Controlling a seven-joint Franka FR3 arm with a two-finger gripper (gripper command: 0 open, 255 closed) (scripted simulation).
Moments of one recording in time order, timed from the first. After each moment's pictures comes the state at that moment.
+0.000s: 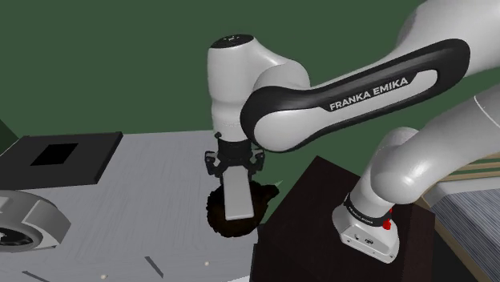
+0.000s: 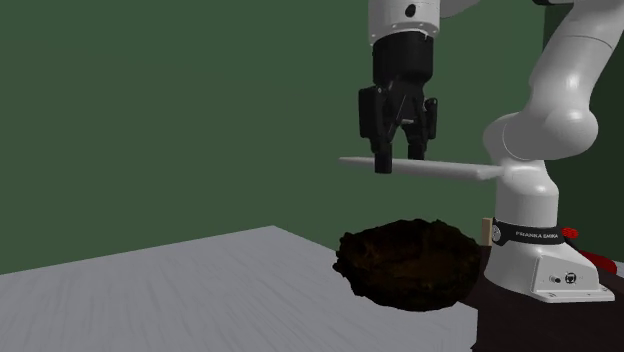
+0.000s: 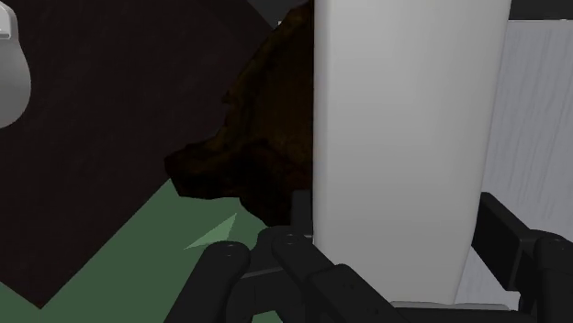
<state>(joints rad) 0.03 -0.44 0.64 -2.42 0.29 2.04 1.26</state>
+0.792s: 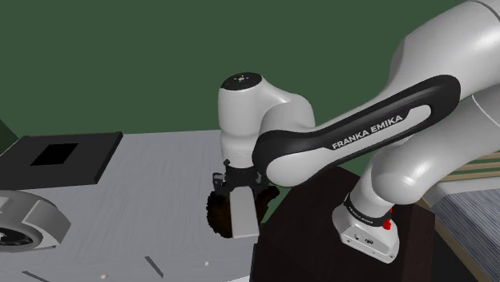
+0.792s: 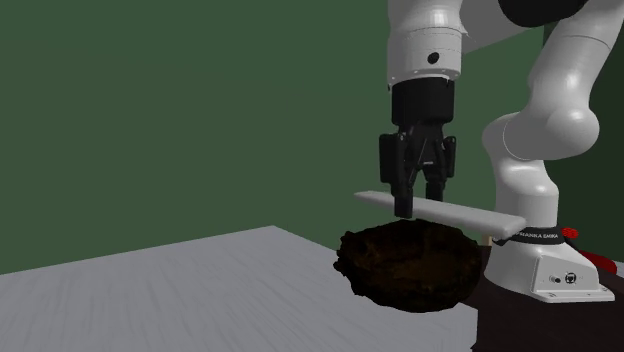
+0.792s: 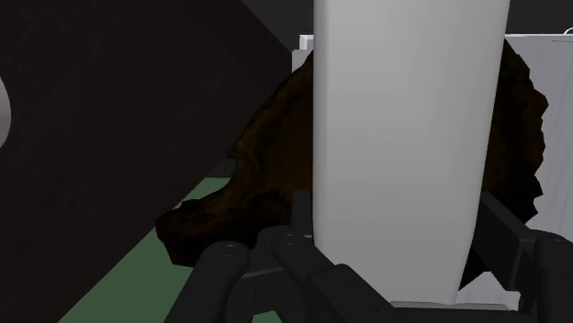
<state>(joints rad) 0.06 -0.42 0.69 -2.55 0.33 2.18 1.28</state>
